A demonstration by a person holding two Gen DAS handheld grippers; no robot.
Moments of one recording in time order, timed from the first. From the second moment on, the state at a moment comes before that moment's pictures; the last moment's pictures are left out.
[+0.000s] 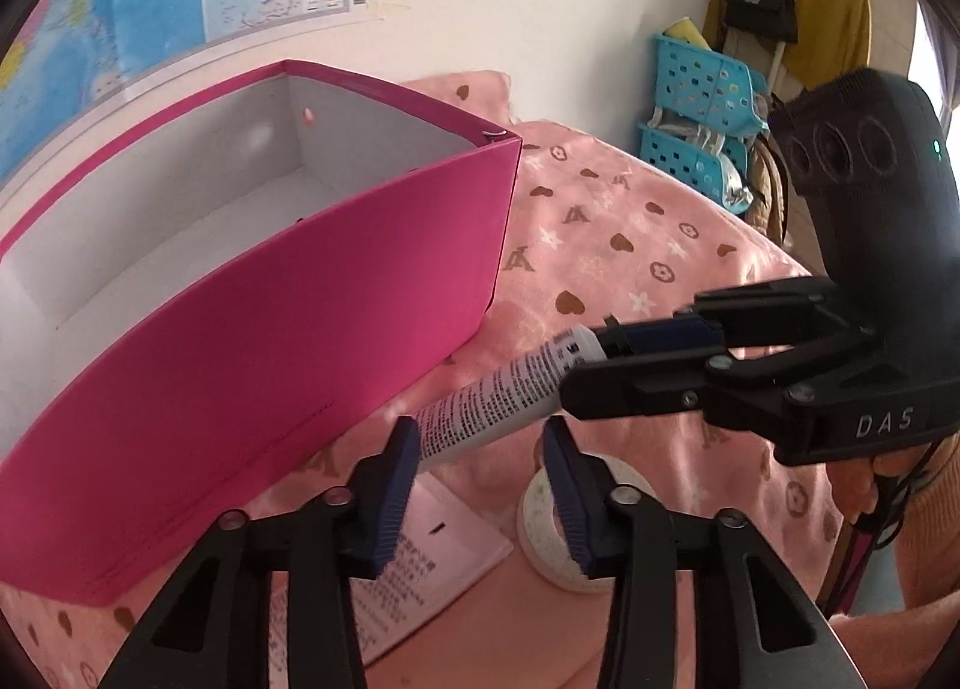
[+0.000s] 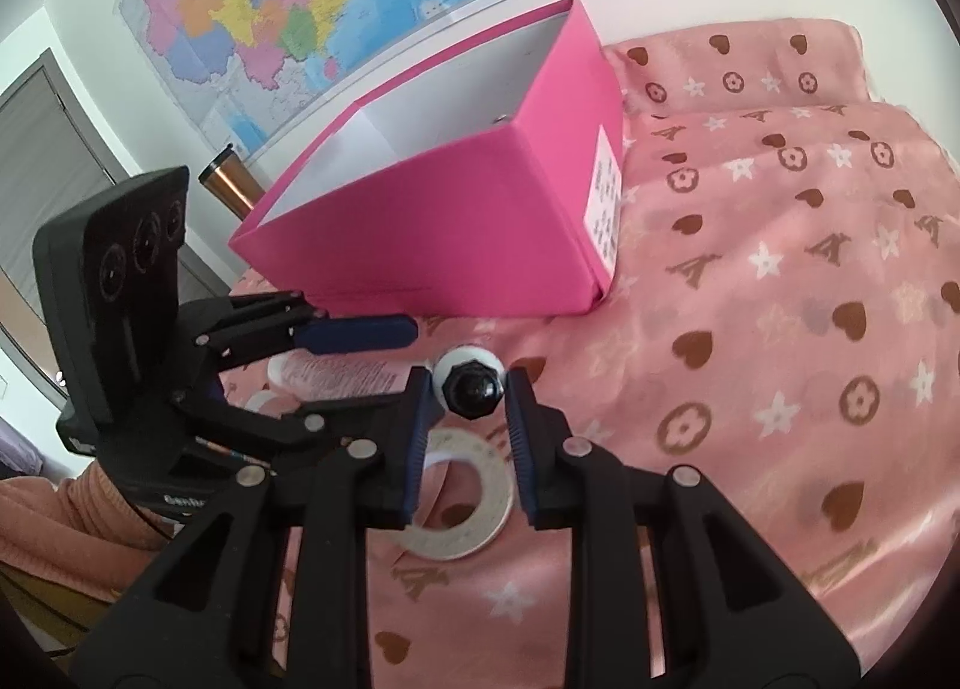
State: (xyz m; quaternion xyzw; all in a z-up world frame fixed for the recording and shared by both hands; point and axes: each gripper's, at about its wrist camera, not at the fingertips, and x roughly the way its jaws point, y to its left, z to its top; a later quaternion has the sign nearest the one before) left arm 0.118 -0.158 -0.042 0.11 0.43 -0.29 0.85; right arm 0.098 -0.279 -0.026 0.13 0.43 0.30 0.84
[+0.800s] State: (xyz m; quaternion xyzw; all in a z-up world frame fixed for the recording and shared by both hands) left arm 0.094 -0.140 0.007 0.09 0.37 -0.29 0.88; right arm 0.101 -0.287 0.037 0.17 0.36 0.33 0.86
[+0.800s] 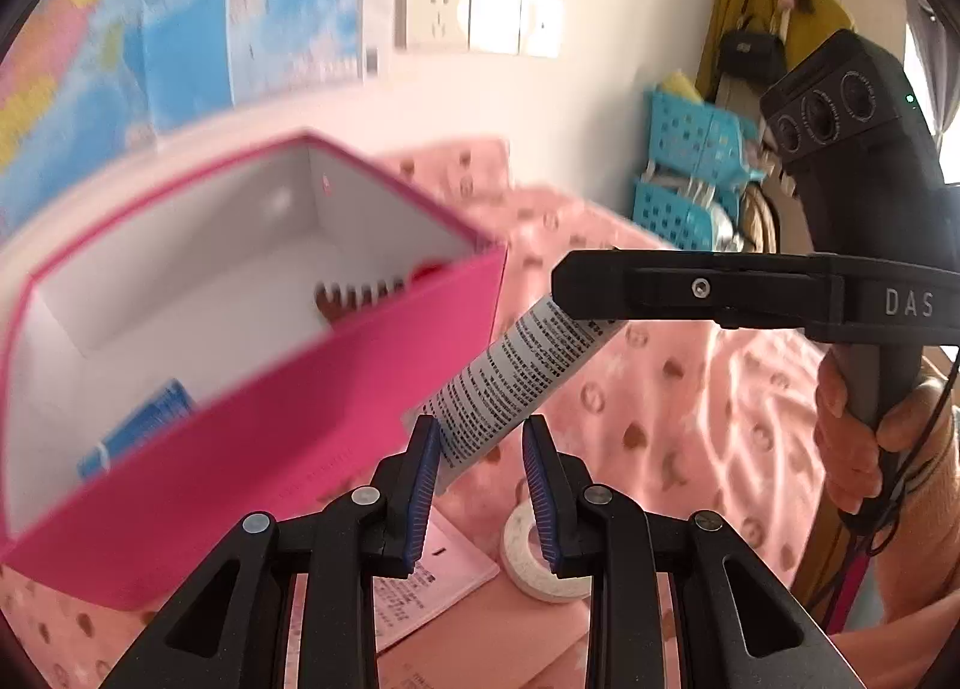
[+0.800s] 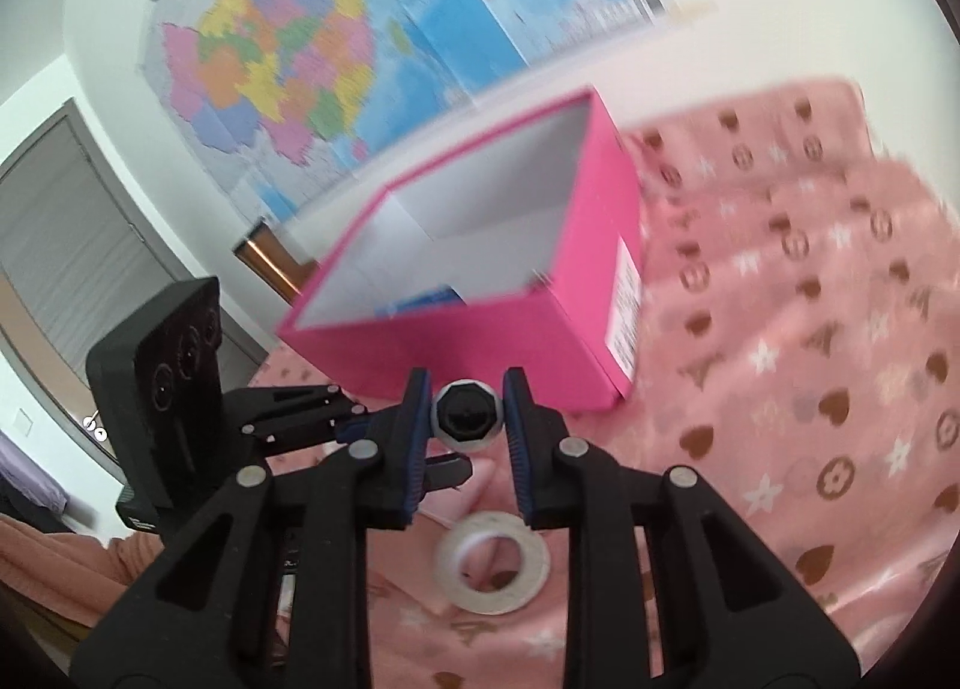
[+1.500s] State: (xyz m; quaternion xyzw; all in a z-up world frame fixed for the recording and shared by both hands) left arm 0.169 -0.114 0.035 0.09 0.36 -0.21 0.90; right arm 0.196 -0.249 0.048 0.18 0.37 0.33 0.85
